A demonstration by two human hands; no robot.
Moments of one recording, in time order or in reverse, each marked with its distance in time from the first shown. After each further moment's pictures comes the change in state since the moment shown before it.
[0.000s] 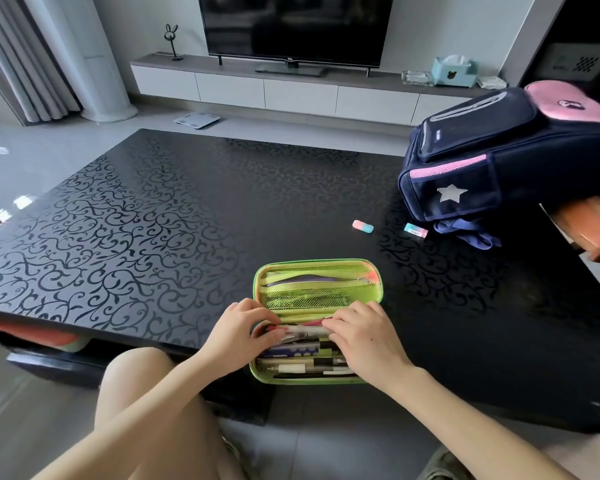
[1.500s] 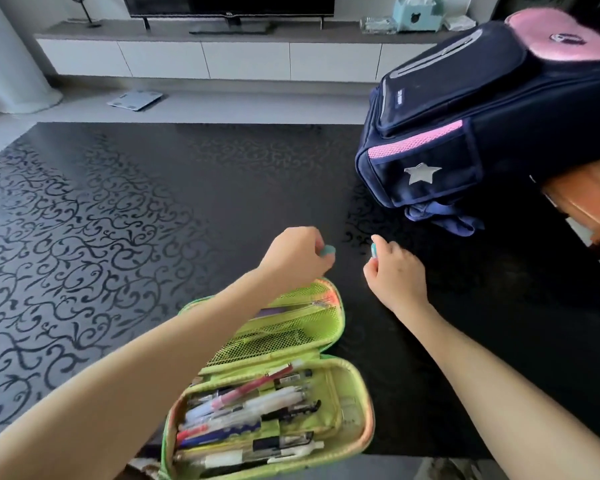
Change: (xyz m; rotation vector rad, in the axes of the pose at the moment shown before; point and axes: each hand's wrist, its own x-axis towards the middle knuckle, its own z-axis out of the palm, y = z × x) left_hand 0.209 0.129 0.044 0.094 -0.099 0.029; right_hand 0.053 0.197 0.050 -0.210 0.216 0.614
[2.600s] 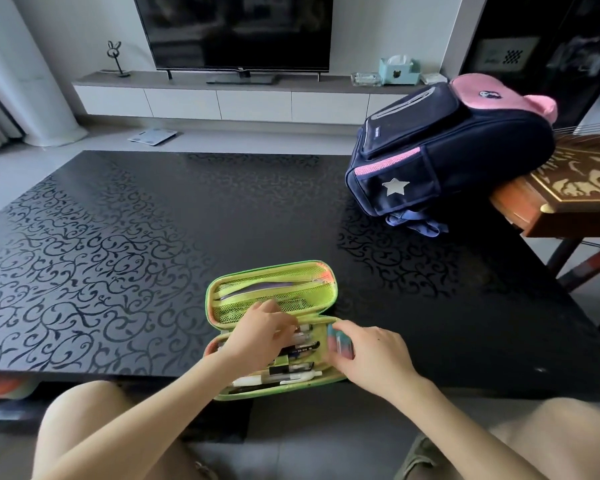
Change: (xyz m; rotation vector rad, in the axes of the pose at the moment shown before) left_hand -0.164 -0.051 0.024 0.113 -0.083 0.118; right_hand -0.151 -0.070 -0.146 0.294 -0.447 -0.129
